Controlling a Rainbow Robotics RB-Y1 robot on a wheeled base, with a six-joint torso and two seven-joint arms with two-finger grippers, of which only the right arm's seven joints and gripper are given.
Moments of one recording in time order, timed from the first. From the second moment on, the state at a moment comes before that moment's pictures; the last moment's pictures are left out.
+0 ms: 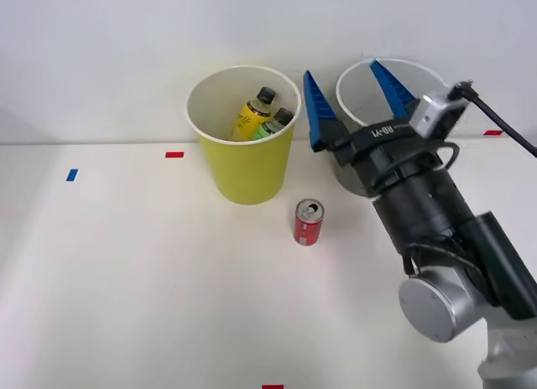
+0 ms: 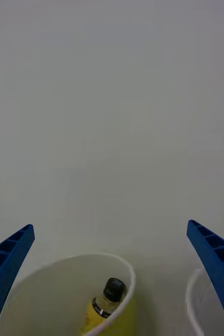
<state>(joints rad) 0.01 -0.32 0.30 -2.09 -0.47 -0.11 1.59</state>
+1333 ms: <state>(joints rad) 0.60 -0.22 0.18 -2.04 -0.29 -0.28 1.60</state>
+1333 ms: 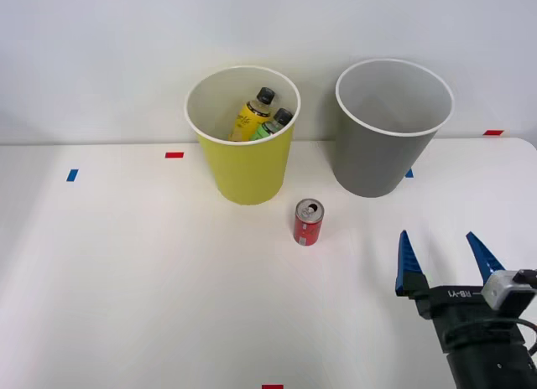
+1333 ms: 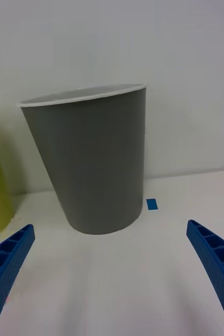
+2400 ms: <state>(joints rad) 0.55 -0.19 0.17 -1.88 -0.15 -0.41 1.58</state>
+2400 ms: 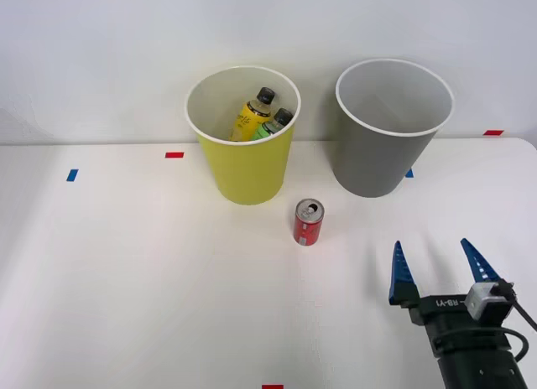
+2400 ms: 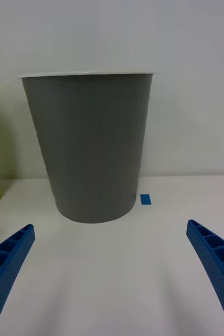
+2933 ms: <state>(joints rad) 0.61 -0.14 0.15 -1.88 0.17 -0.43 1.18</state>
